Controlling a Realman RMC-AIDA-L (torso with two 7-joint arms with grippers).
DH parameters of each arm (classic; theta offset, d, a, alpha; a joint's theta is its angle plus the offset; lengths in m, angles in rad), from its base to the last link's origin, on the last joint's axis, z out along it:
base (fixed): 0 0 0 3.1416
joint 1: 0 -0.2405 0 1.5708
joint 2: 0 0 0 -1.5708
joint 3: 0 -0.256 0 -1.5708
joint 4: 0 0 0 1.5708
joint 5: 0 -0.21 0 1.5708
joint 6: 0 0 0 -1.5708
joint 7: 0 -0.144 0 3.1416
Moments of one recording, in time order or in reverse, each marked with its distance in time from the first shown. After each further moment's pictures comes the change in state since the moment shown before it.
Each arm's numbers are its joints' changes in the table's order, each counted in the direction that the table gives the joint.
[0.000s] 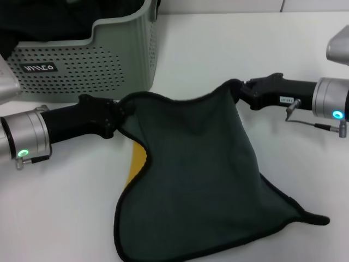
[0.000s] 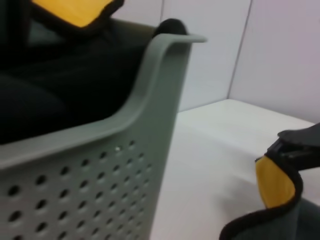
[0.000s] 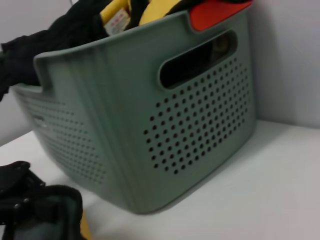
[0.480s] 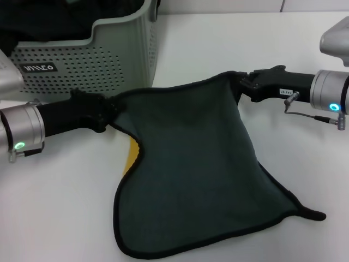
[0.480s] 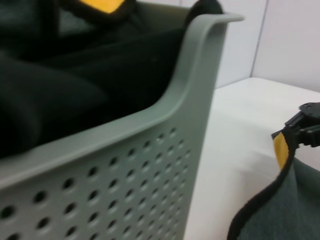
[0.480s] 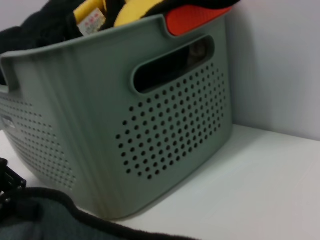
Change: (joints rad) left arm 0.010 0.003 -0.005 -0.031 -0.043 -0.086 0.021; right arm -0.020 0.000 0.021 -0.001 -0.009 -0.087 -0.001
